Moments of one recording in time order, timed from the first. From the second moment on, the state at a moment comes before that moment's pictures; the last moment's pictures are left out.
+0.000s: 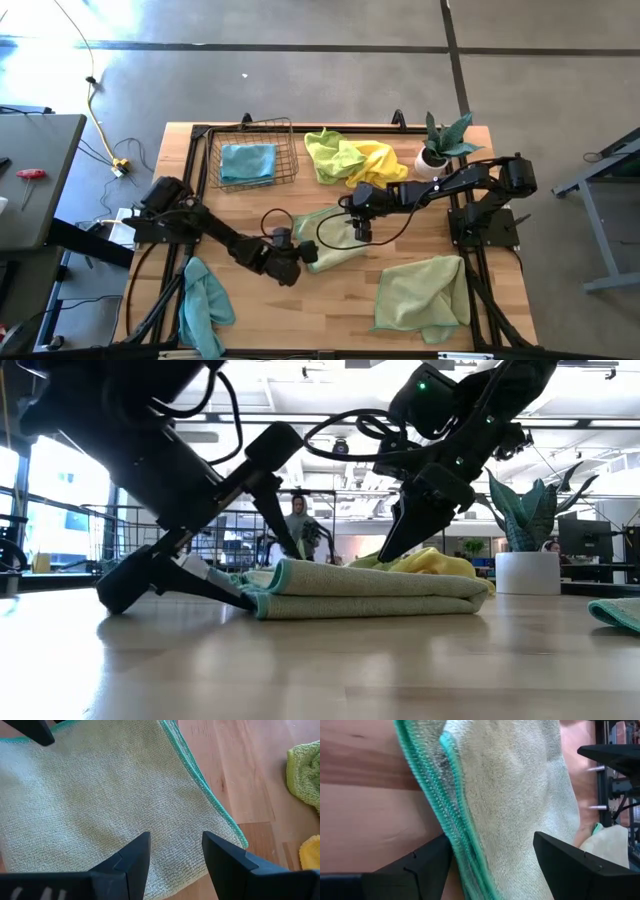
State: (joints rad) left arm -0.30 1.91 0.87 0.06 -0.66 -1.91; right arm -0.04 1.62 0.82 -0.09 0.02 0.00
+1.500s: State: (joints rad) left arm -0.06 1.58 0.87 -0.14 -0.21 -1.12; right arm -0.04 1.62 0.82 -0.09 0.01 0.00
